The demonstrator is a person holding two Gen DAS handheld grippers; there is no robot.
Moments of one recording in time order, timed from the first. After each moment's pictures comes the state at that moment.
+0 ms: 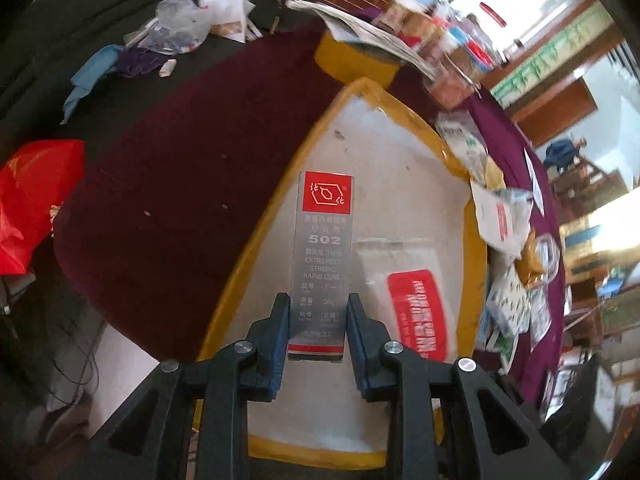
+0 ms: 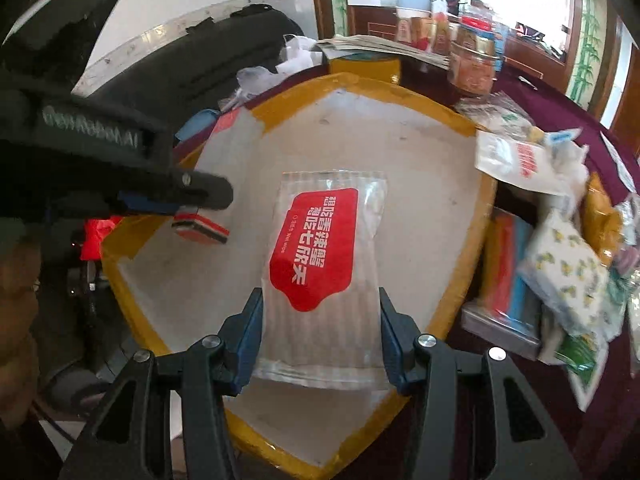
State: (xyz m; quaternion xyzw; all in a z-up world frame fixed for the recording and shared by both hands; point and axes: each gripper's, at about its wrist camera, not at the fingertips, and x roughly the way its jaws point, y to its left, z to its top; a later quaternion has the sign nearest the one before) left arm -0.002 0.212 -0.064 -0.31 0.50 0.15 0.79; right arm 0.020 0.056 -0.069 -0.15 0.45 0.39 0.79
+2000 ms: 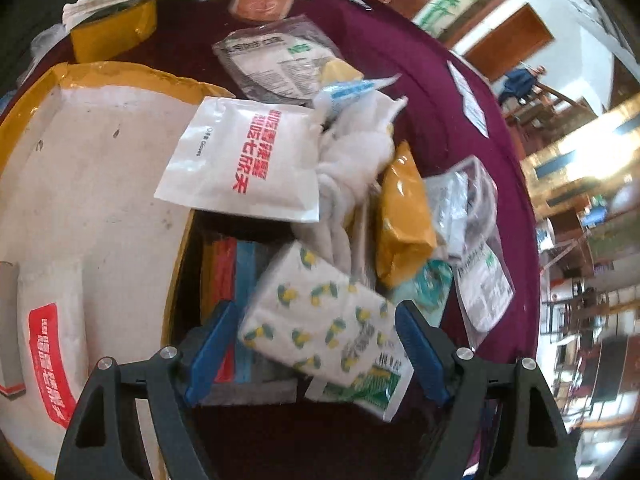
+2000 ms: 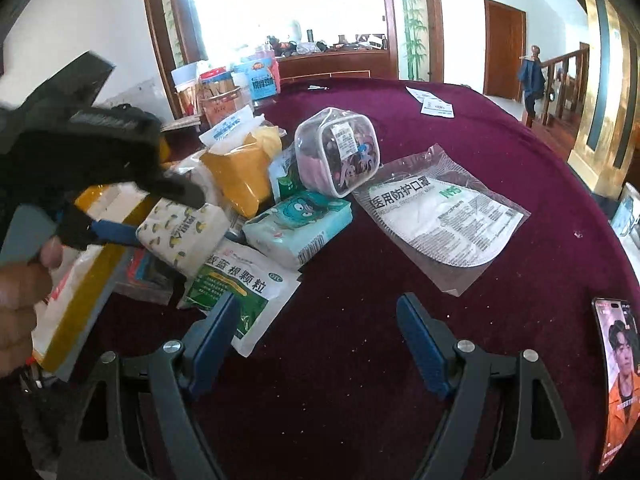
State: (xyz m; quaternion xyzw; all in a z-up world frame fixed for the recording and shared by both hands) left arm 0.148 0.038 -0.076 -0.28 0.55 0.05 0.79; right arm 0.086 -0.181 -0.080 -0.02 0.38 0.20 0.90
